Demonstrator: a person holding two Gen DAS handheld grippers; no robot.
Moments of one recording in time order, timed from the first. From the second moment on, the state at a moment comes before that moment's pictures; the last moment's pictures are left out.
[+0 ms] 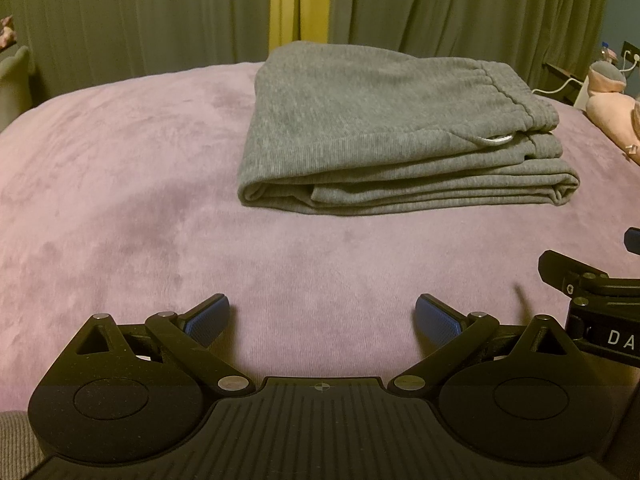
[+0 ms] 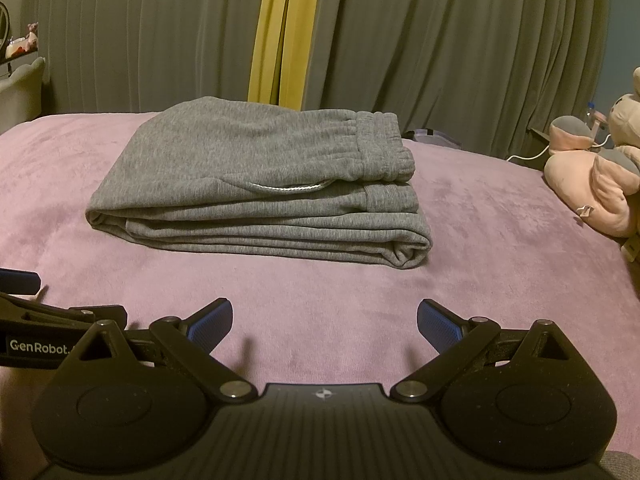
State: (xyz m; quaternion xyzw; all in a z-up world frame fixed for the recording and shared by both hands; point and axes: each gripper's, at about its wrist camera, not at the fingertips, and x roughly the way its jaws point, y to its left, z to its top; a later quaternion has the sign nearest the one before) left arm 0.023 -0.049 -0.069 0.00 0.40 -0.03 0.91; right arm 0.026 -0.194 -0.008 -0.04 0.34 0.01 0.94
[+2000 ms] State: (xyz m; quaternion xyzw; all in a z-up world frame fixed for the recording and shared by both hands) left arm 0.021 -0.050 -0.073 0.00 0.41 -0.04 0.91; right arm 0.028 -0.194 -0.010 -0.05 0.35 0.02 0.94
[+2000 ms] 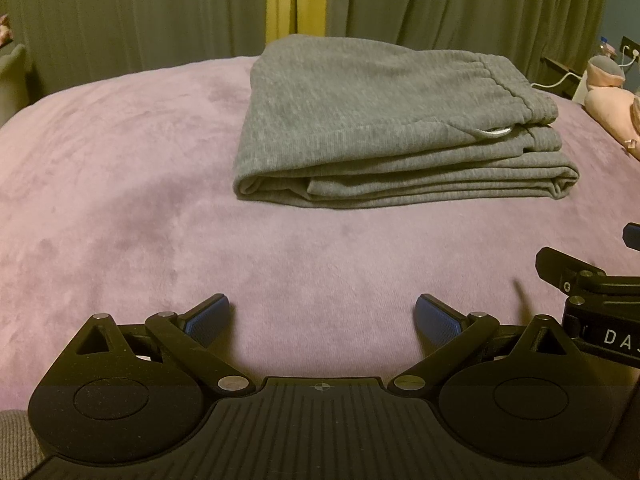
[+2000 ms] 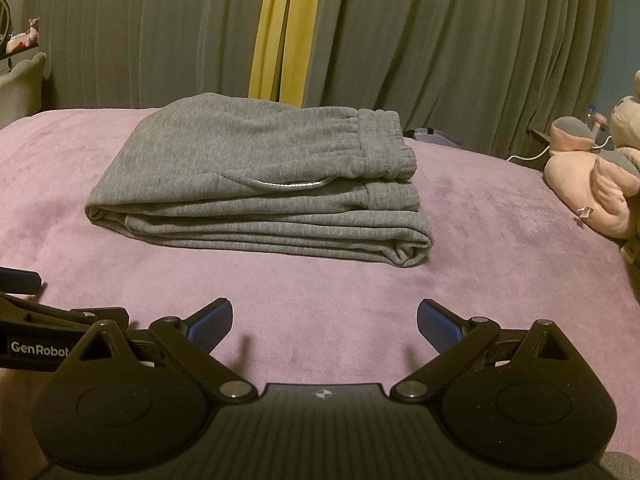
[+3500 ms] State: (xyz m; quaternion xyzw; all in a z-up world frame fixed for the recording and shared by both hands) left arm 0.024 -0.050 -0.075 0.01 0.42 -0.04 0.91; right arm 0.028 -0.195 -0.011 -0.05 0.35 0.02 0.94
